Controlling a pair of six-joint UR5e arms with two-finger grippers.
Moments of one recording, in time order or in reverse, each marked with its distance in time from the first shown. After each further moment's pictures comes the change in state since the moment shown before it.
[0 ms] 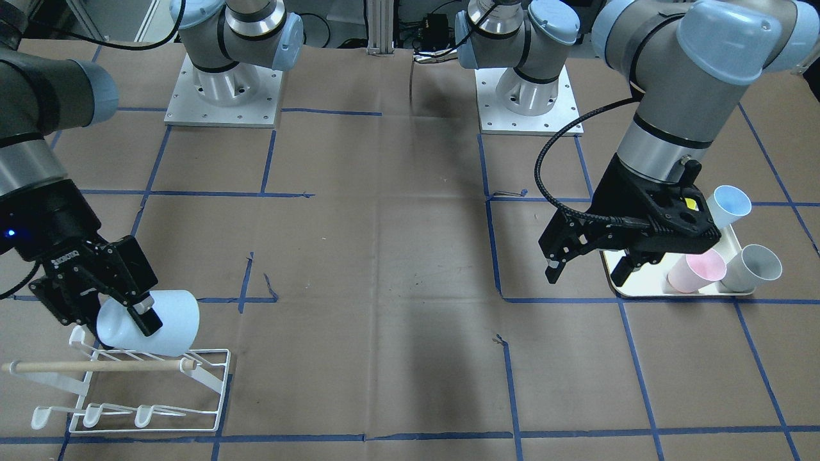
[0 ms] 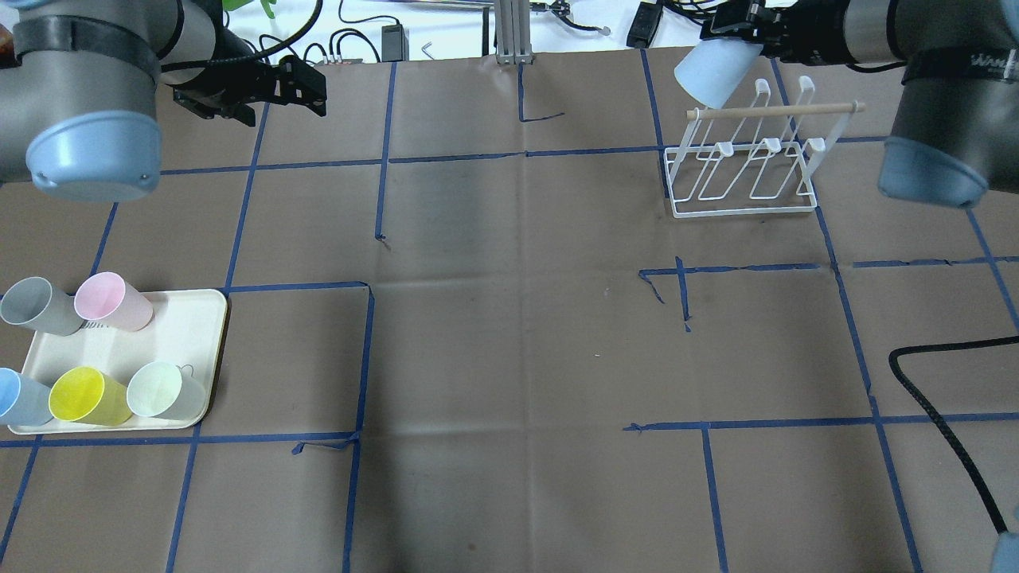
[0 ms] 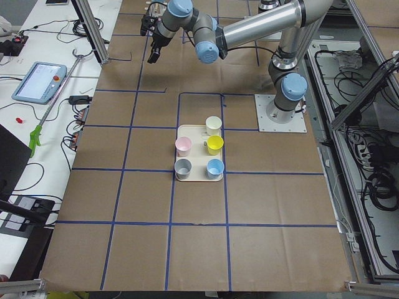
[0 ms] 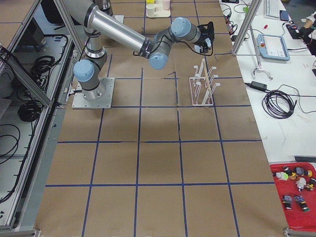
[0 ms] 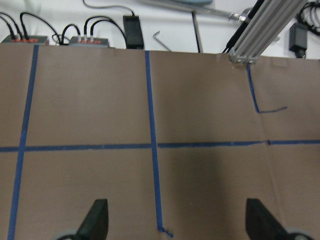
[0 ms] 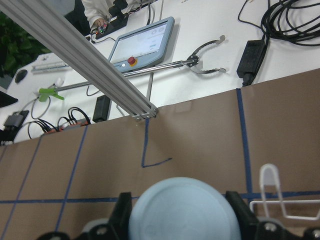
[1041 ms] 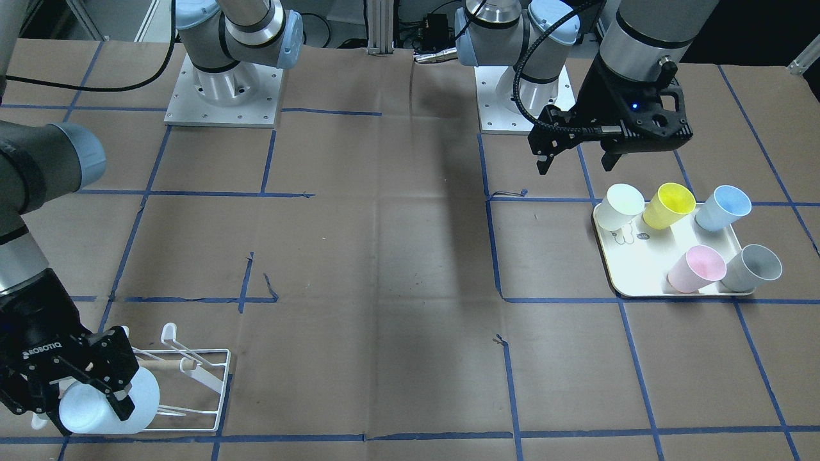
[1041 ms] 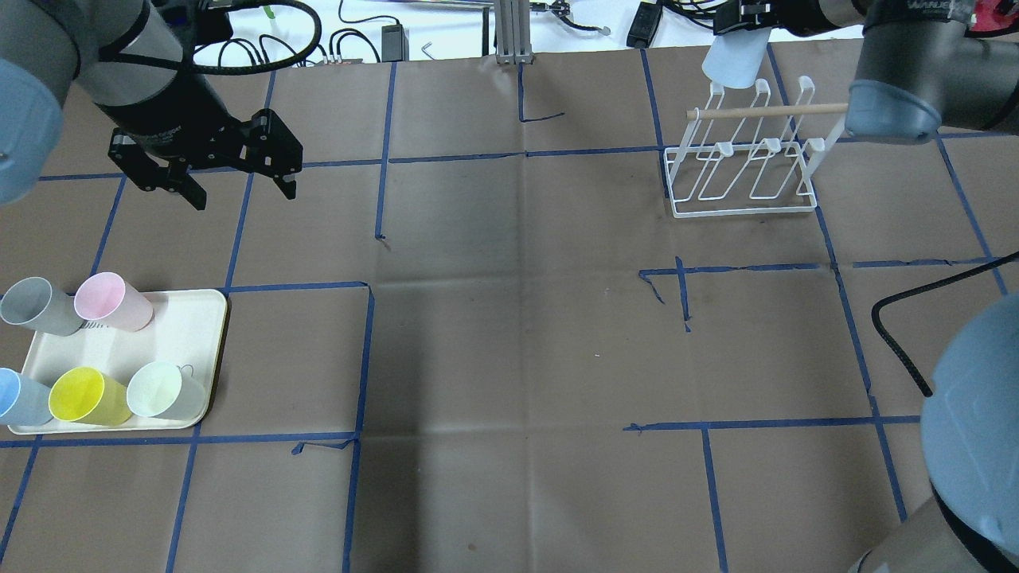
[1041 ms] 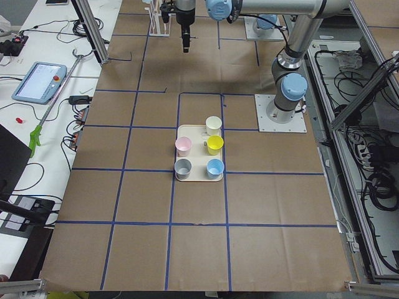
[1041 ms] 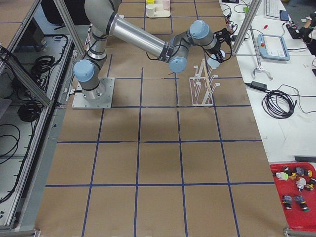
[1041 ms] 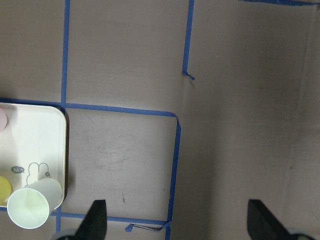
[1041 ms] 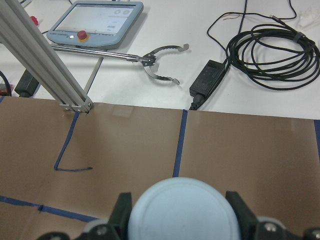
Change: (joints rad) left arm -0.031 0.194 -0.026 -0.418 0.130 -0.041; right arm 0.058 0.212 -0.203 0.004 -0.187 -0.188
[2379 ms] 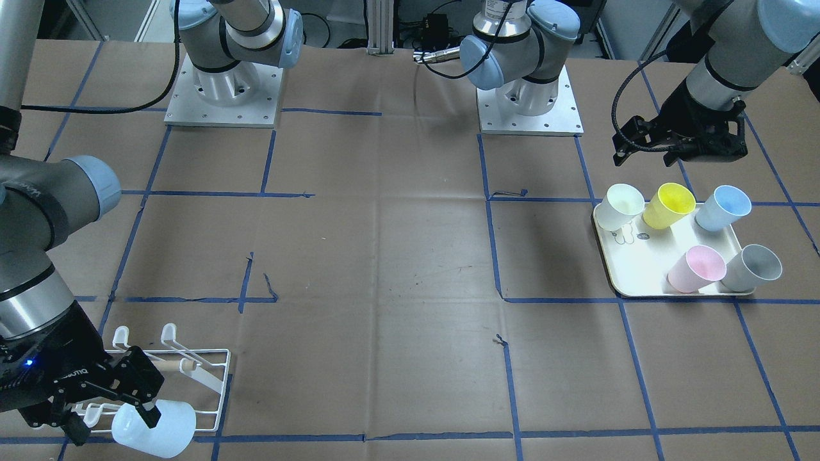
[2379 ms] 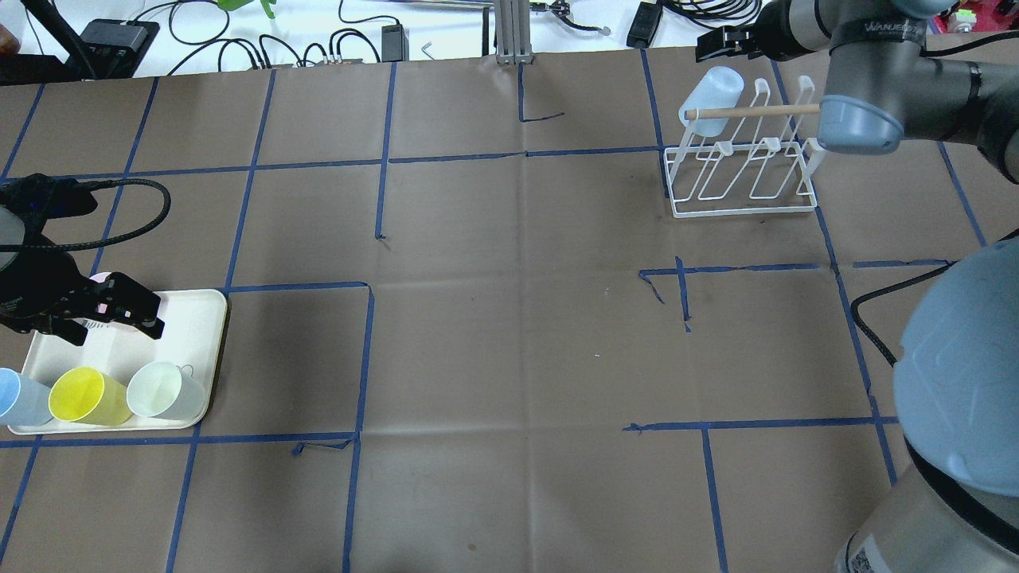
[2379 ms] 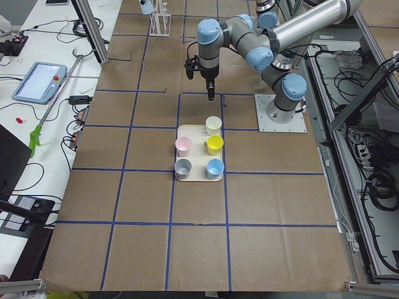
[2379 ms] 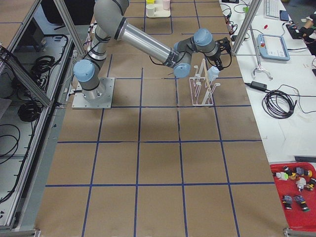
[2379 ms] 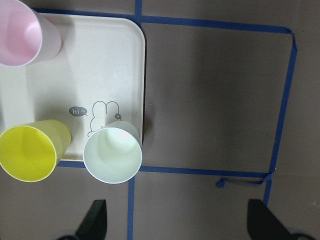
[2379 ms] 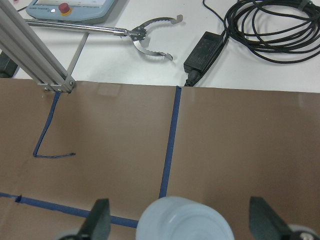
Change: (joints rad) left arm 0.467 0.129 -0.367 0.118 0.014 0.513; right arm 0.011 0.067 -0.007 -0.001 -0.036 0.008
